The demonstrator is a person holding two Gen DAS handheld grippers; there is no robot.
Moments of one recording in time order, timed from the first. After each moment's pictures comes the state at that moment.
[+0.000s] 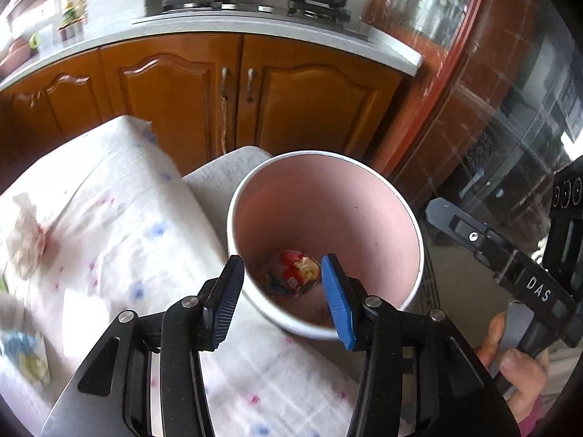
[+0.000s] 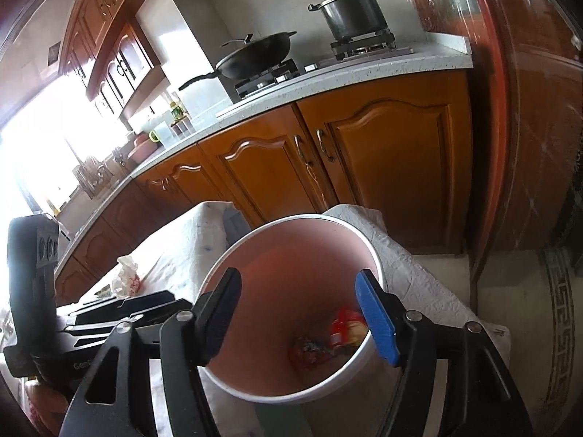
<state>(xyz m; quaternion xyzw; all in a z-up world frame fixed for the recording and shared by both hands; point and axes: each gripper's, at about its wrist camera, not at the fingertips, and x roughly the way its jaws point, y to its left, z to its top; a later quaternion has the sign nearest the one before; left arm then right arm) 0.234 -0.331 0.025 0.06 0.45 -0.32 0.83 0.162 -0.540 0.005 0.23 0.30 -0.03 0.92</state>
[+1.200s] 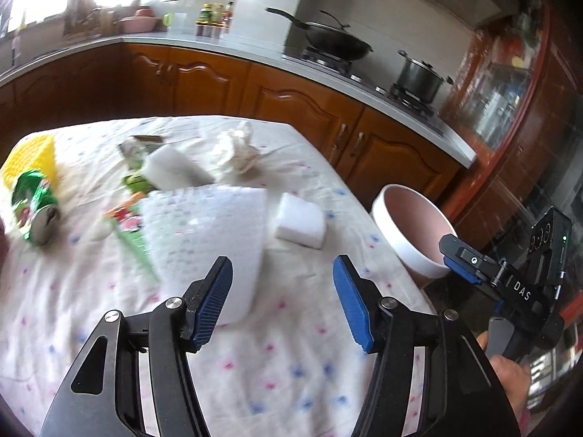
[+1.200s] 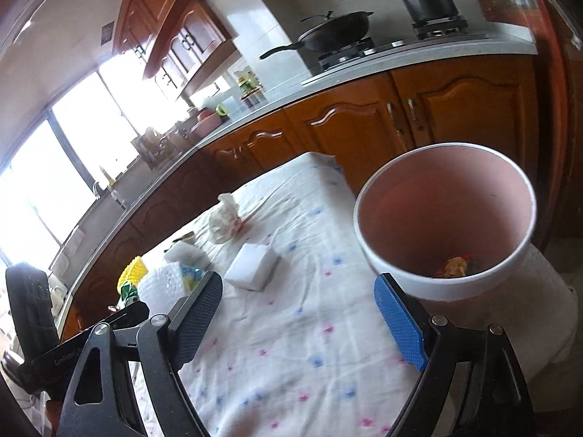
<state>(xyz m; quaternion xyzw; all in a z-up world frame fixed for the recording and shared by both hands) 0.142 -0.098 0.032 -0.08 0.38 -0.18 0.91 0.135 -0.391 -0.001 0.23 0.31 0.09 0.92</state>
